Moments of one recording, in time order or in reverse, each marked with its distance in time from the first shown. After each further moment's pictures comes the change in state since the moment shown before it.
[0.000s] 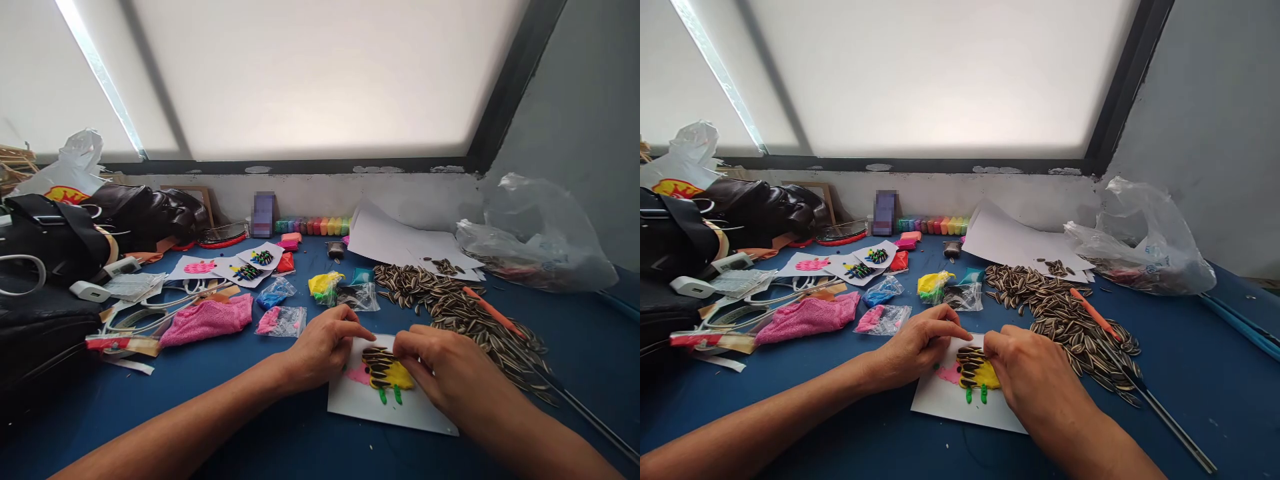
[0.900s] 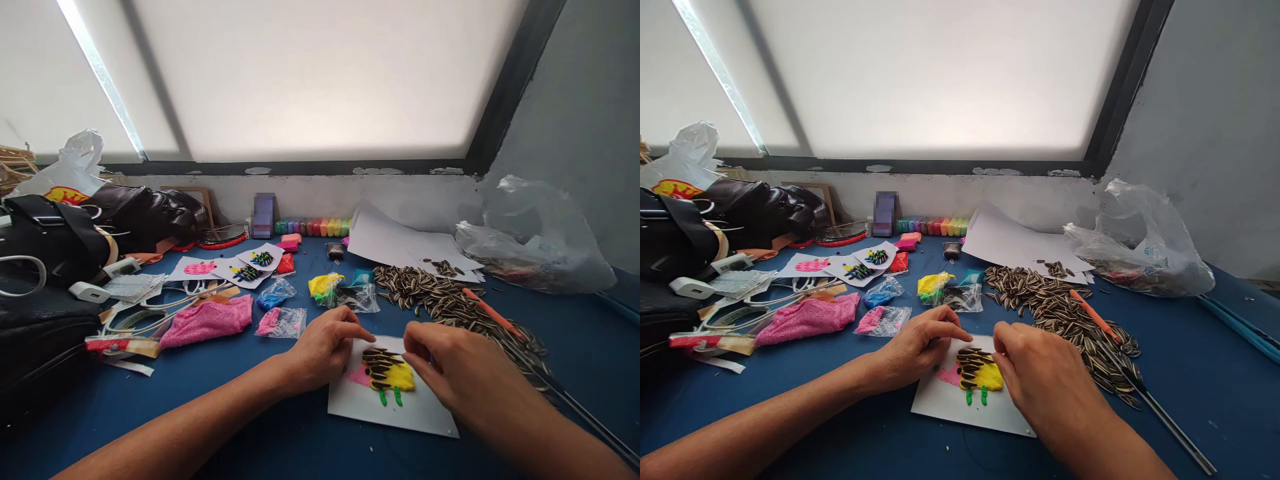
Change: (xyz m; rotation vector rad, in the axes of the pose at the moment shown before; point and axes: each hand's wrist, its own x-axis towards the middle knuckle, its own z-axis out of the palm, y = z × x) left_hand 0.000 0.000 0.000 0.016 -0.002 -0.011; right_hand -0.004 -0.002 -0.013 -0.067 0.072 0.066
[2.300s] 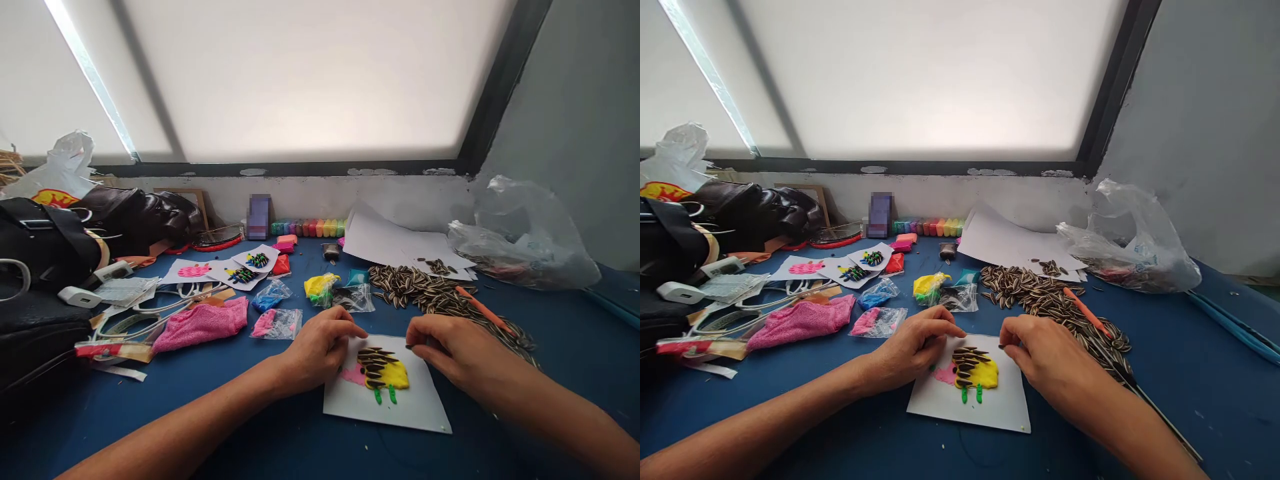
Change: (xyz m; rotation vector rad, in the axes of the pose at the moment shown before) left_hand 0.000 0.000 0.000 -0.048 0.007 -0.021; right_hand 0.008 0.027 -0.004 0.208 -0.097 0.005
